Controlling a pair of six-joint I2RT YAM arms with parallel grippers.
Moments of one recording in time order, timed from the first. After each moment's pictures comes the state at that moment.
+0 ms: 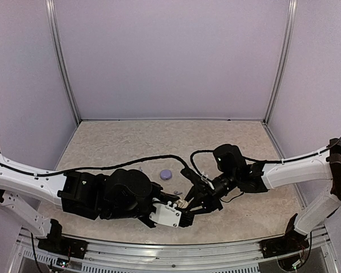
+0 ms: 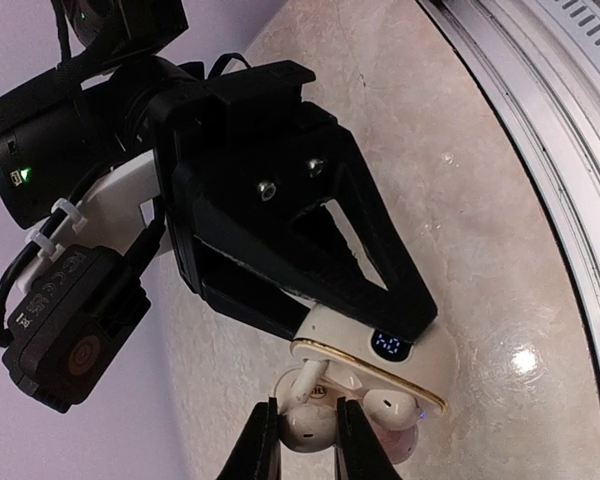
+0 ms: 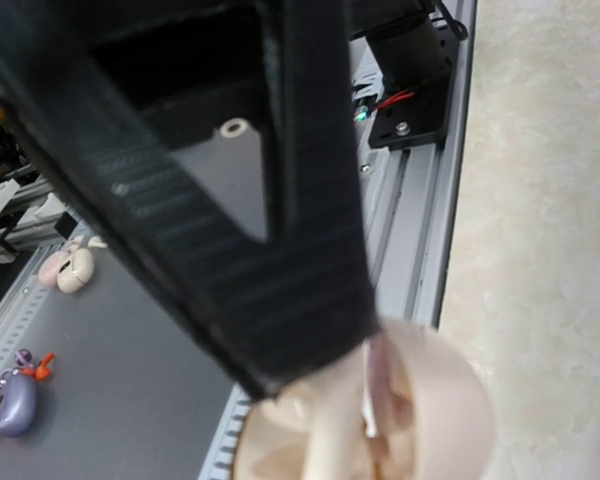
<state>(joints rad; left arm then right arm) -1.47 1.38 1.01 -0.24 -0.37 0.86 0.93 1.50 0.75 0.21 -1.06 -0.03</state>
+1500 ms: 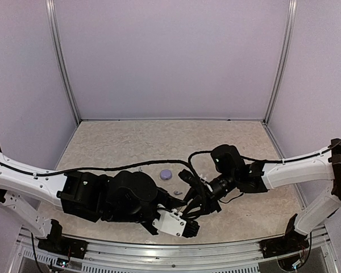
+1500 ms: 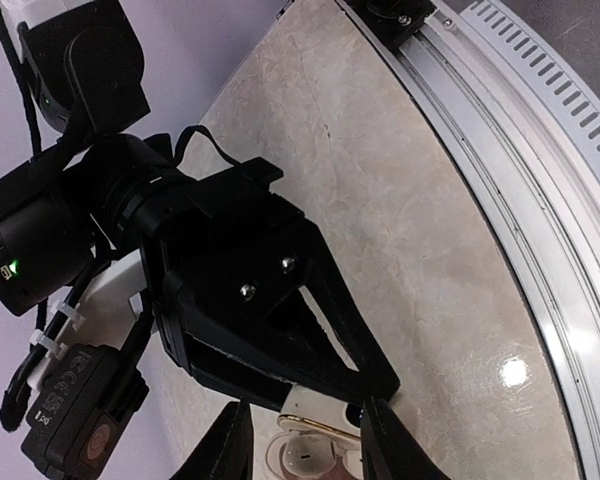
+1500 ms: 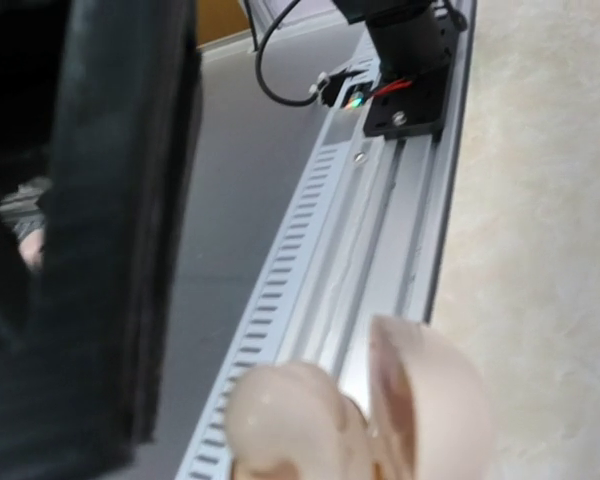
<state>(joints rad) -1.51 1.42 1.09 -0.30 -0.30 0.87 0.97 1.50 0.77 0.14 -1.02 -0.11</state>
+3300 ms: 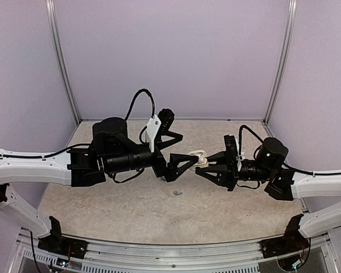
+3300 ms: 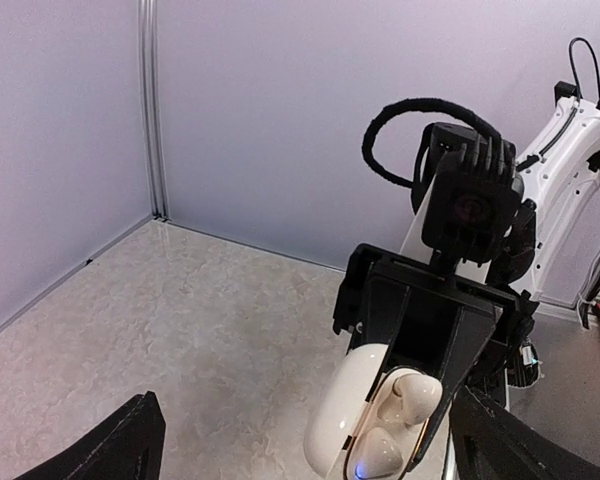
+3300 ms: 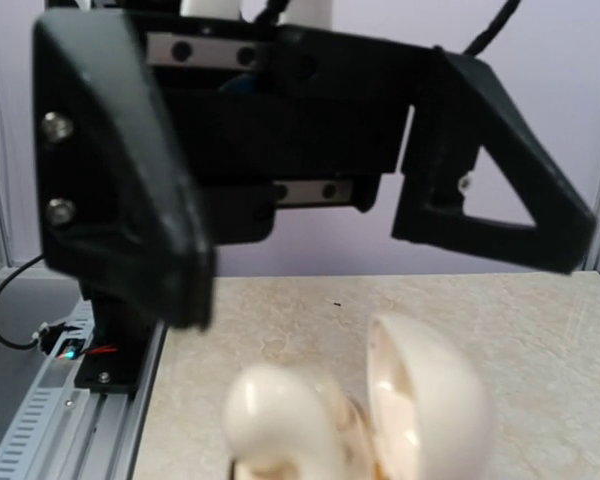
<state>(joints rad) -1.13 1.40 1.02 0.30 0.07 -0.06 0.84 1.15 0.52 0.71 -0.65 -0.02</state>
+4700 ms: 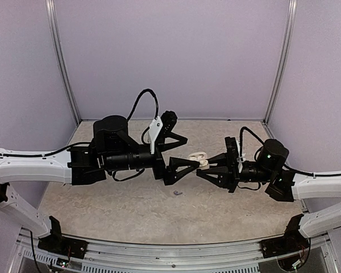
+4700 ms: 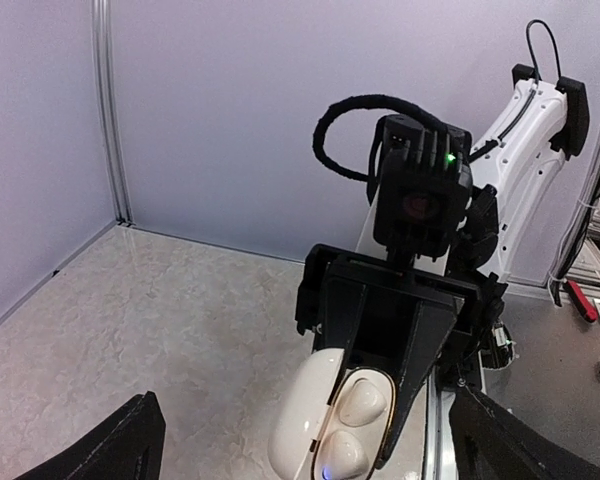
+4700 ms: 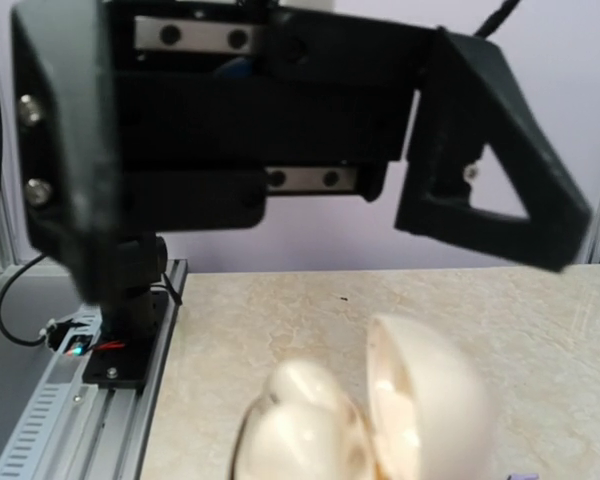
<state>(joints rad) -1.12 1.41 1.04 0.28 0.19 -0.03 0.84 1.14 0.50 0.72 -0.65 -0.01</state>
